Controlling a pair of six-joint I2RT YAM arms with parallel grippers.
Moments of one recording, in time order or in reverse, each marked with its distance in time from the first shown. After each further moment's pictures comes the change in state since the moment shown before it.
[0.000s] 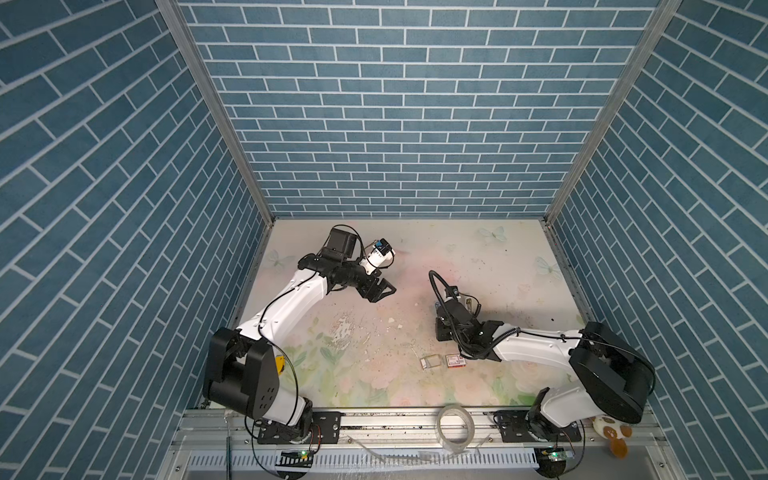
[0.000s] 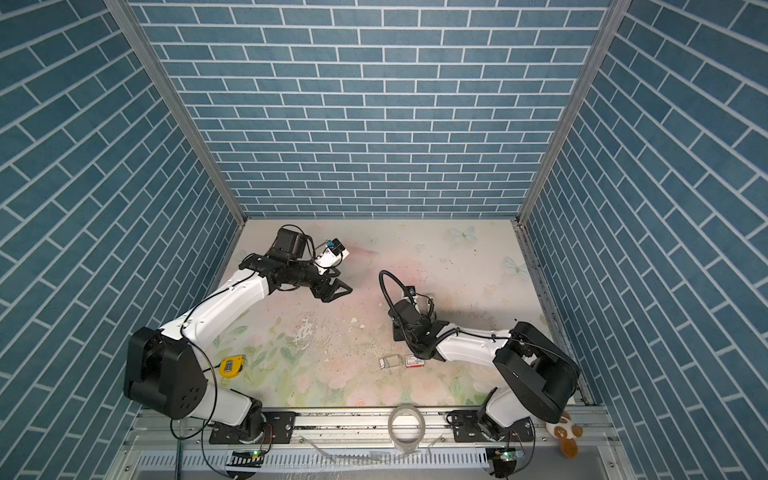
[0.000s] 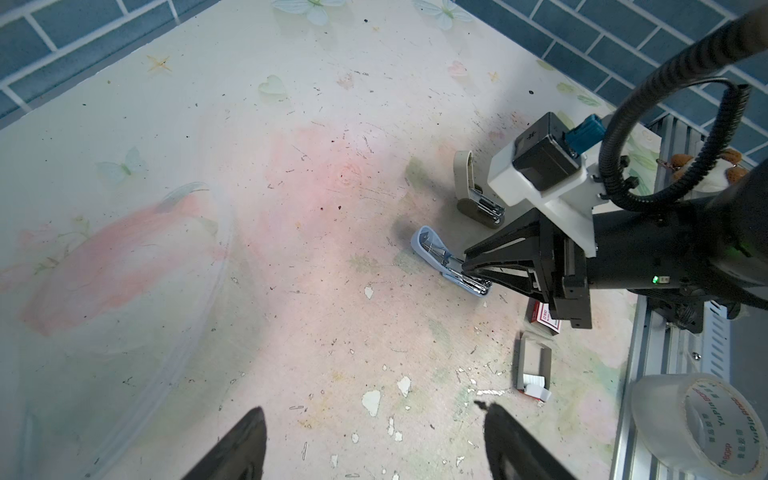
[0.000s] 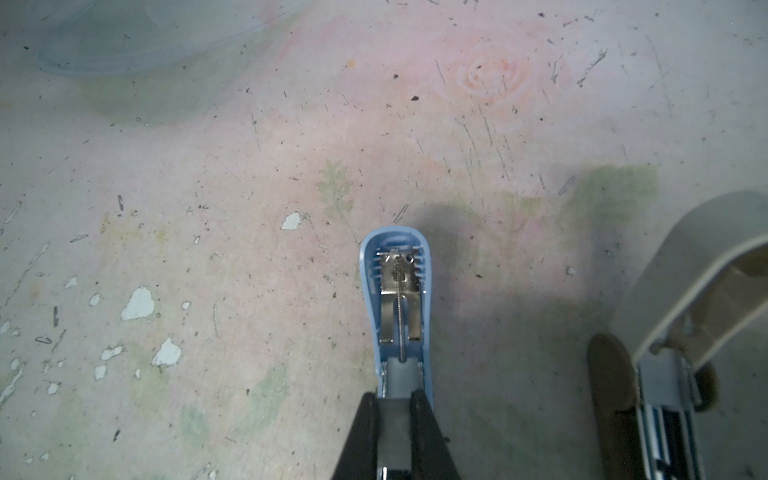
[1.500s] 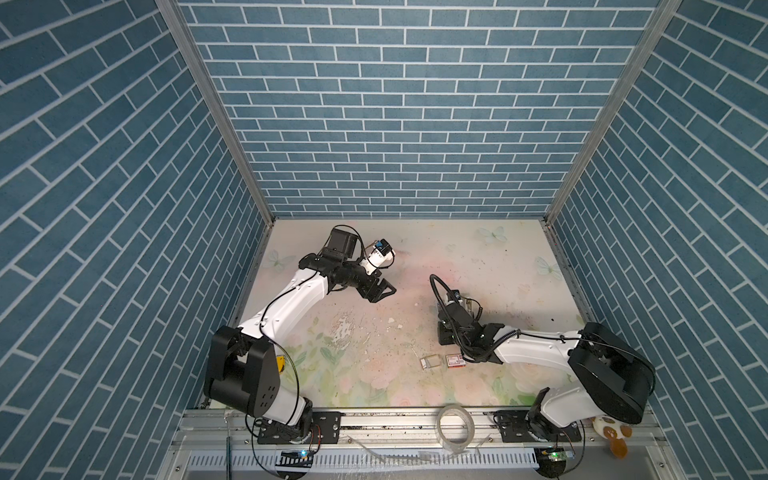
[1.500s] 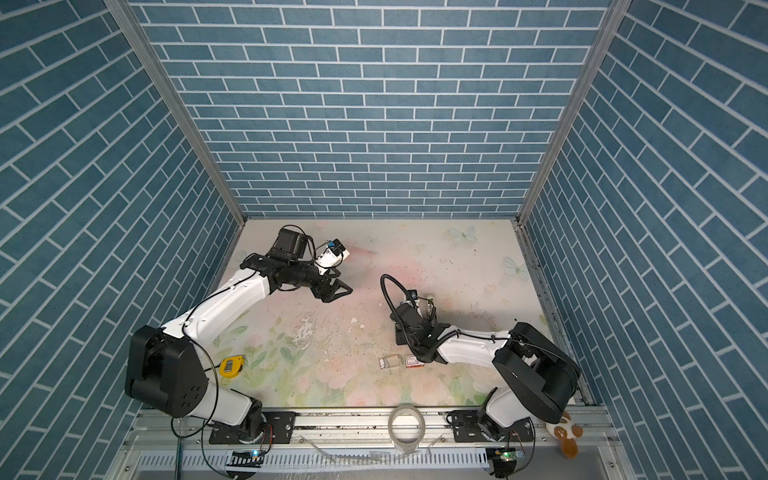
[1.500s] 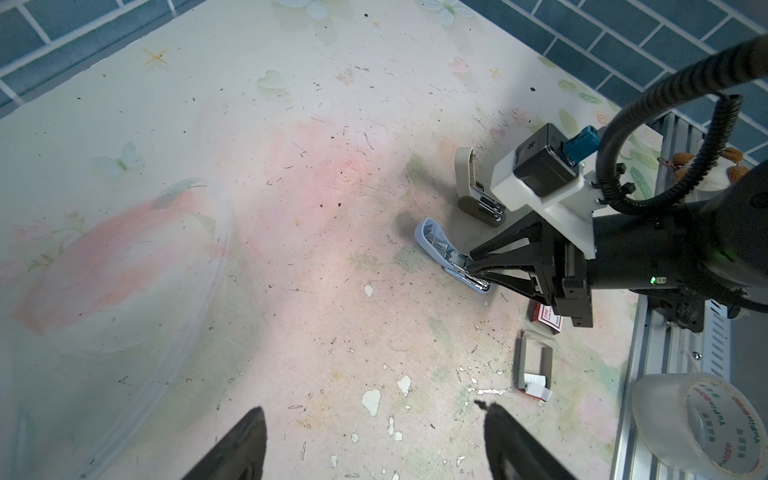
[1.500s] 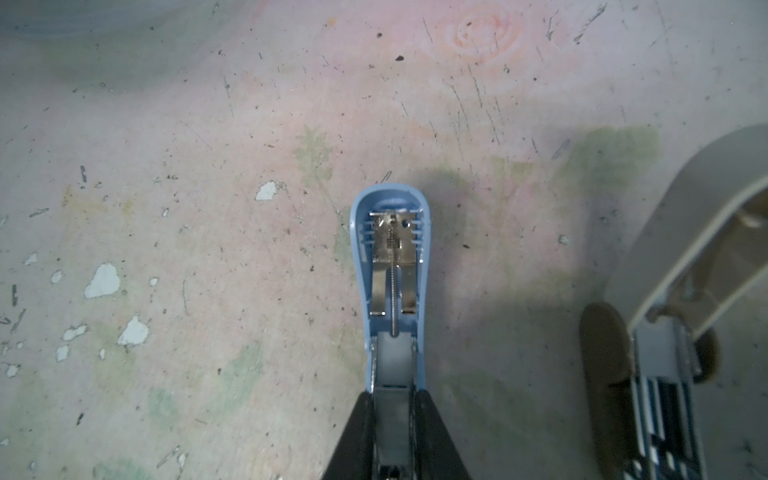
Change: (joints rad) left arm 0.000 0.008 -0.001 0.001 0.000 0.000; right arm 0.000 -0.003 -0.031 -0.006 -0.009 0.009
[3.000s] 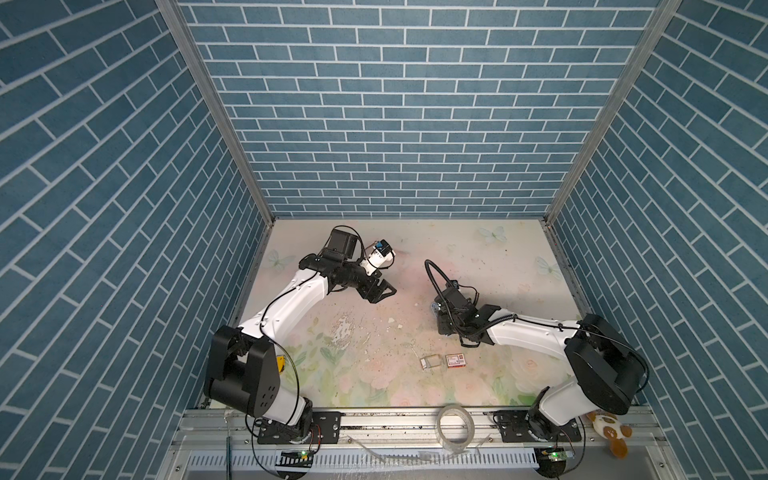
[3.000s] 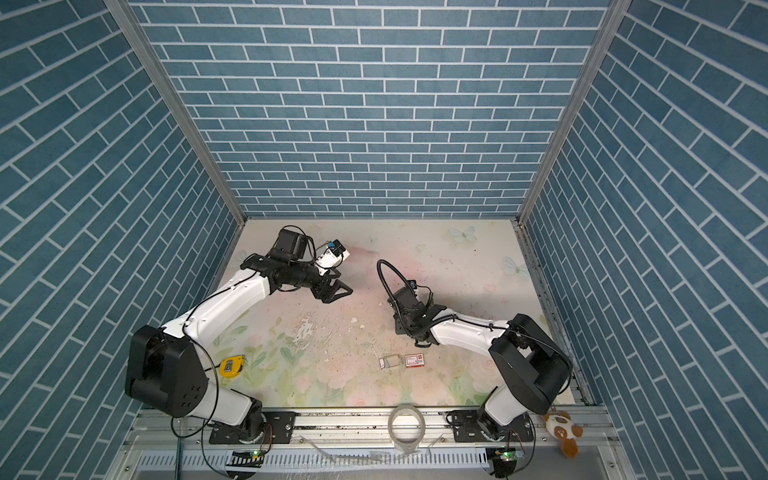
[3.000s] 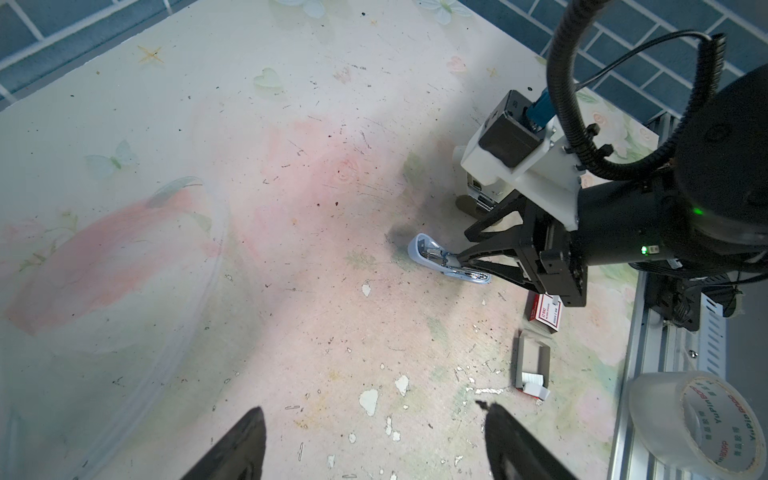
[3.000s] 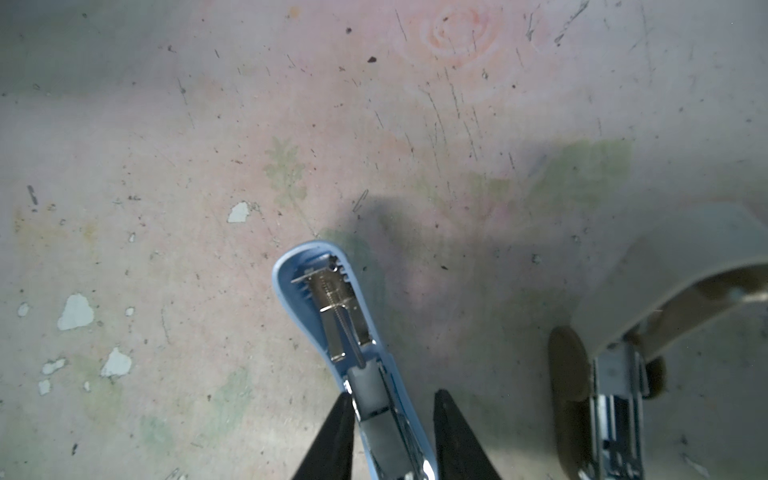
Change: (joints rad) left arm 0.000 0.000 -0.005 0.002 0.007 0.000; right arm -0.070 0.069 0.190 -0.256 -0.057 -0.005
